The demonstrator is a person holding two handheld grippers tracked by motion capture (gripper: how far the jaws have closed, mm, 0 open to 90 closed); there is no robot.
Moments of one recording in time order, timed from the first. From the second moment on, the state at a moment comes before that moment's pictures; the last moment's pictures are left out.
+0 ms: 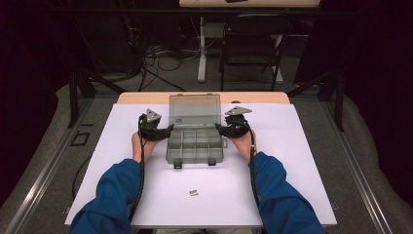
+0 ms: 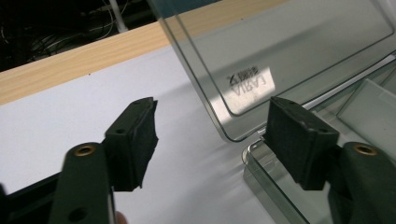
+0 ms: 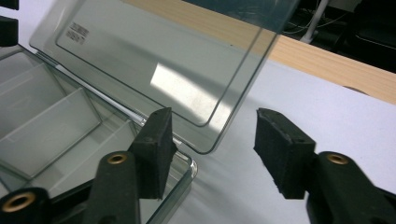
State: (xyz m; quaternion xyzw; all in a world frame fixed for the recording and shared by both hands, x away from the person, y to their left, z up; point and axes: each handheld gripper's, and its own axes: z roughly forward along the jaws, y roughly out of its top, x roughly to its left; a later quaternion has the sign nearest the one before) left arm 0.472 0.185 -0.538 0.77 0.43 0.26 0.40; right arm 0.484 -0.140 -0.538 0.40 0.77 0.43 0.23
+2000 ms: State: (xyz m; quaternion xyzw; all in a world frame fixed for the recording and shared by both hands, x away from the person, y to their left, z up) left arm 0.374 0.186 -0.510 0.80 0.36 0.23 0.42; right arm 0.371 -0.152 -0.504 0.31 0.78 0.50 0.22
